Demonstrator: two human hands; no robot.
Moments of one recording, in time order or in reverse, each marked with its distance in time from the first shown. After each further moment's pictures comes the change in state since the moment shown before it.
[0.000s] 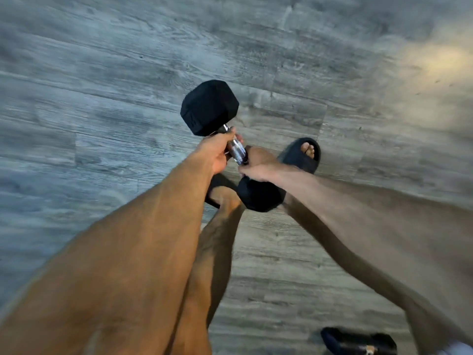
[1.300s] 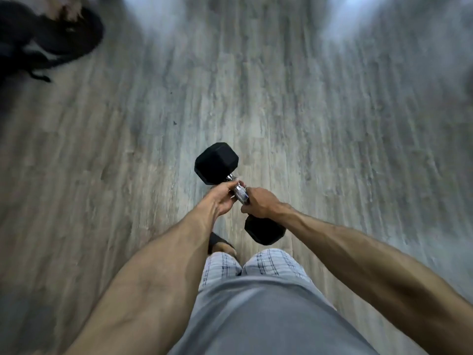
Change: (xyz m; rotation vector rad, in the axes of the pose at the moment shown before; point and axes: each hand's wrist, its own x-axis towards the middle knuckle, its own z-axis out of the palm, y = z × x) left_hand -0.549 -0.137 -0.165 -1.295 0.087 0.650; right_hand -0.496 -0.274 0.023 -1.351 -0.146 -0.936
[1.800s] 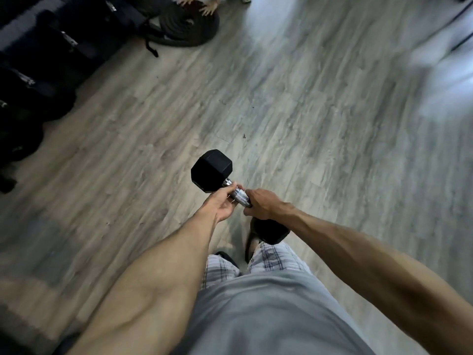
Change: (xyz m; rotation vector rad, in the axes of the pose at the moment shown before) left_hand 0.003 0.149 -0.171 -0.448 0.181 0.175; right_hand 0.162 -0.205 -0.033 -0.430 -0.169 -0.403
